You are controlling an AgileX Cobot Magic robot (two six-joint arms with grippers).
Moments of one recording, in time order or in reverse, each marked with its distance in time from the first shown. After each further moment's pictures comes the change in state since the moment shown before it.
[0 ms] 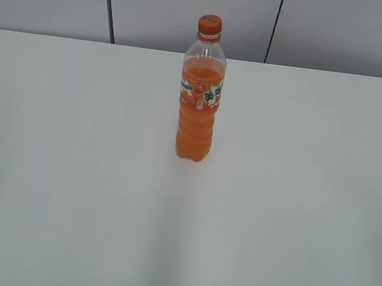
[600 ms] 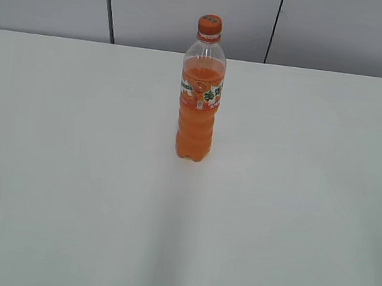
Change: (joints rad) left arm 0.000 -0.352 0.017 -0.030 0.171 0.000; right arm 0.000 0.000 0.000 0.000 0.000 0.000
